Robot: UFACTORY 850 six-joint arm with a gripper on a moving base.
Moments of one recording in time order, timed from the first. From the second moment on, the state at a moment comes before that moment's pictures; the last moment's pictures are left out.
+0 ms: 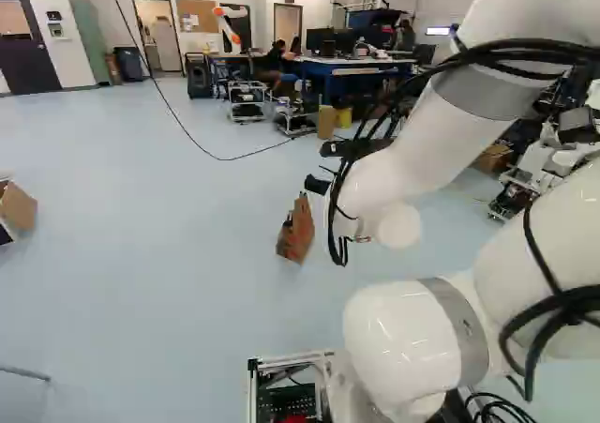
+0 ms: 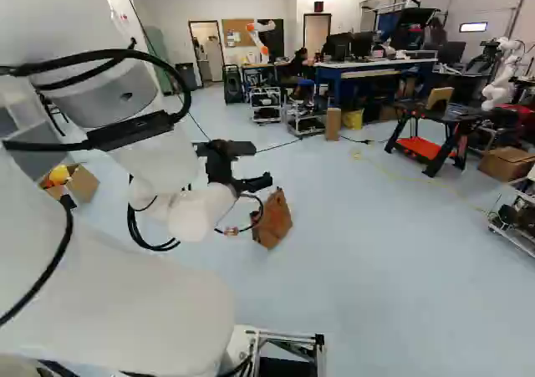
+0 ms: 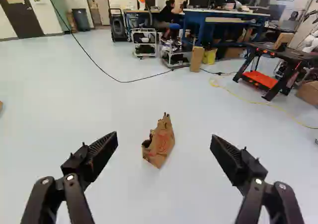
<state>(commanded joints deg) 0.0 16.0 -5.0 0.0 50.0 0.0</state>
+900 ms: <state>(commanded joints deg) 0.0 16.0 -5.0 0.0 50.0 0.0</state>
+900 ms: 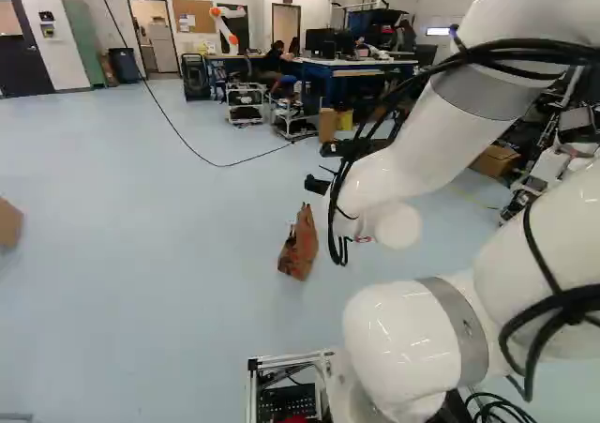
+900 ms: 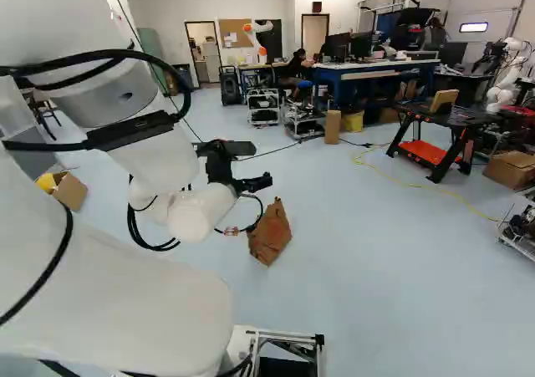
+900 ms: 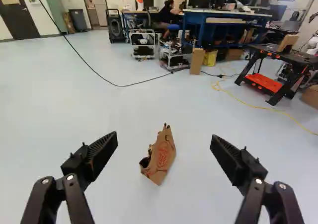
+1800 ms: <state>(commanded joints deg) 0.0 16.0 -5.0 0.0 50.0 0.0</state>
